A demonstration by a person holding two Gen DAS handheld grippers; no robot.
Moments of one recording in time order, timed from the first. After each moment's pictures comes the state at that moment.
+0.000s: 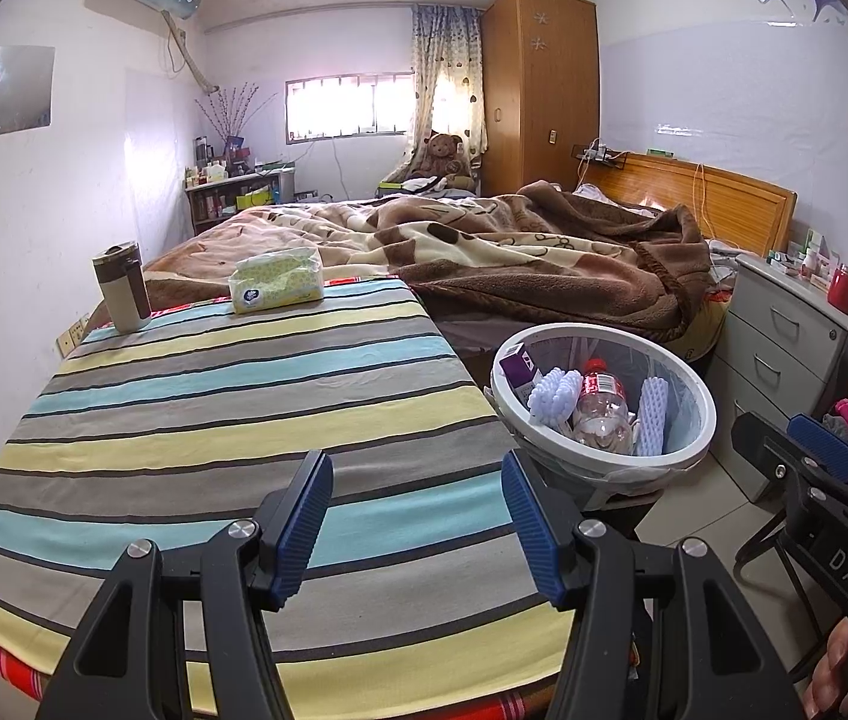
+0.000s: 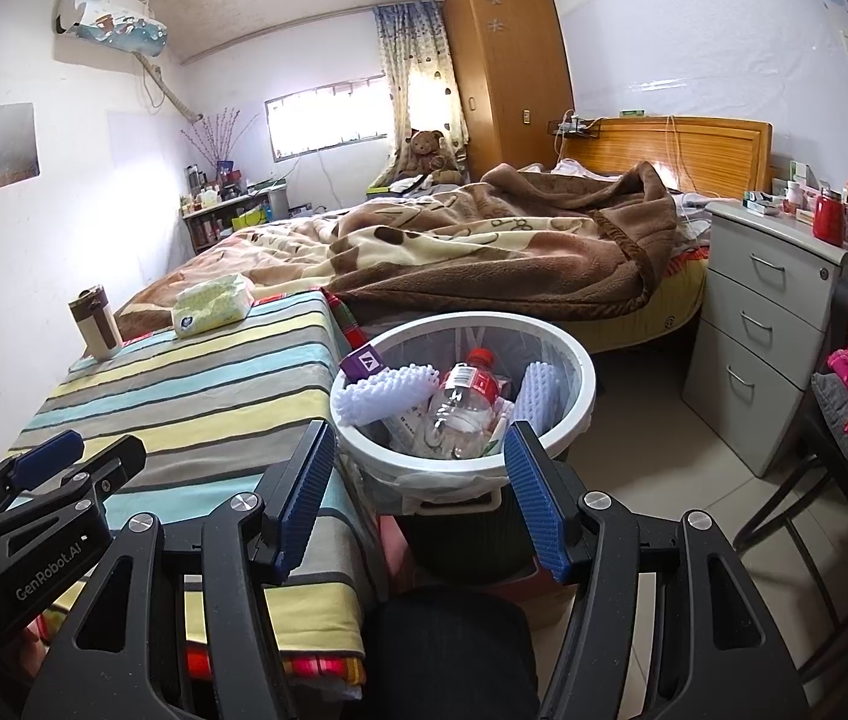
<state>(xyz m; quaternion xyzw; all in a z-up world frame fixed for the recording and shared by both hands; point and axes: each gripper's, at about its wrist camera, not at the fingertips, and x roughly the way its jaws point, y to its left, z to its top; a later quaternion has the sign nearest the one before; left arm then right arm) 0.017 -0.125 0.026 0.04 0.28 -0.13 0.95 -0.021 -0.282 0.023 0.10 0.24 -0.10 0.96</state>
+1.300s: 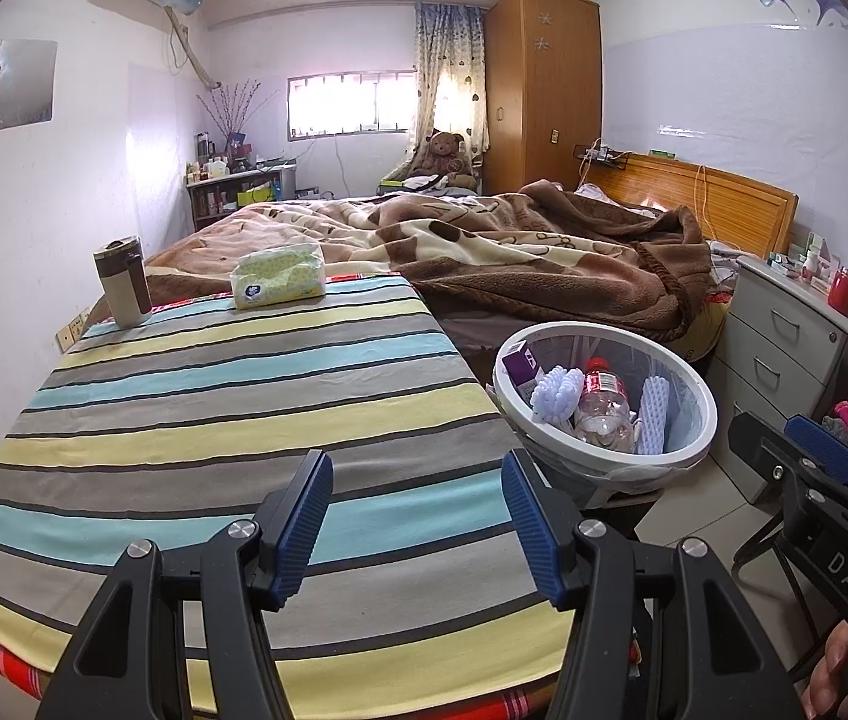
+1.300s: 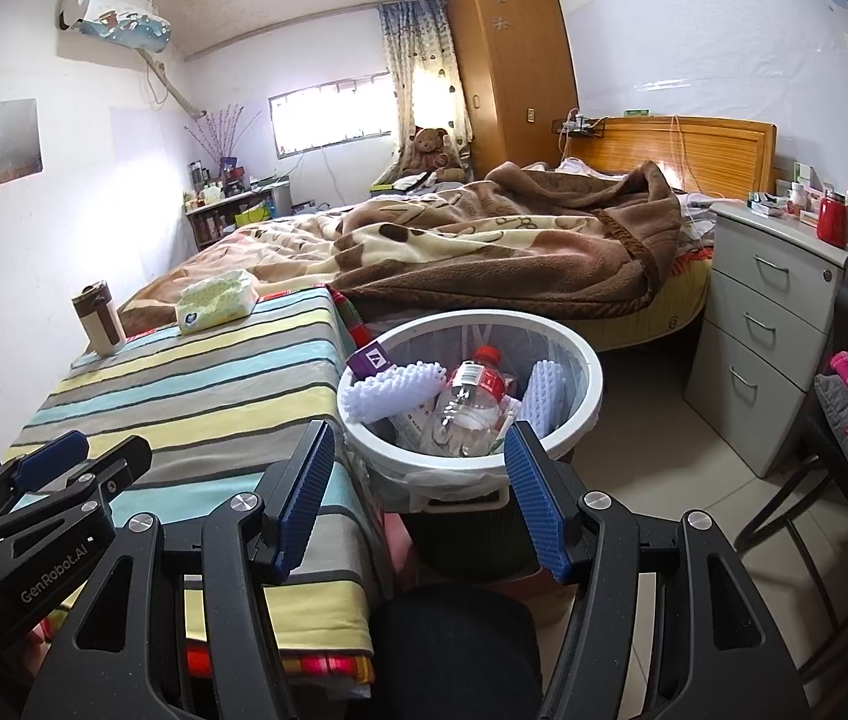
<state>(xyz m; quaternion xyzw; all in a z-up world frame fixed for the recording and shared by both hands) 0.014 -0.120 0.026 0.04 0.28 -0.13 0.95 -0.020 -0.280 0.024 0.10 0.25 -0.10 0.96</state>
